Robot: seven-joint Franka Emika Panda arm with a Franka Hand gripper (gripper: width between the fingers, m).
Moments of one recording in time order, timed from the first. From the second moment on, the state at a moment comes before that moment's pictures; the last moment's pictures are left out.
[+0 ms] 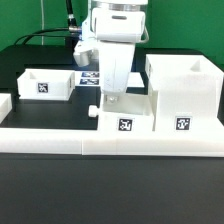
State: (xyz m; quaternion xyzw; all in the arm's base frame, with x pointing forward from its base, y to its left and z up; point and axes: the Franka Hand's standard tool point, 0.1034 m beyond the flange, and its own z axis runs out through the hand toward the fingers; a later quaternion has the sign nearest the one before) arm 0.544 -0.009 0.034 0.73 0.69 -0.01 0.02
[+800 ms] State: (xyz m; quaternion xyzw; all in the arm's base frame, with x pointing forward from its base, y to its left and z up) arm 0.536 0.000 0.031 0.72 0.69 -0.02 0.02
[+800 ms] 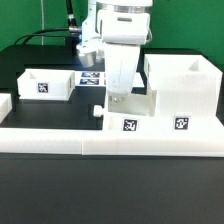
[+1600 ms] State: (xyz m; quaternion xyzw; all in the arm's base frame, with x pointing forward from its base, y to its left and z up) arm 0.539 0.010 0.025 0.72 0.69 -0.01 0.01
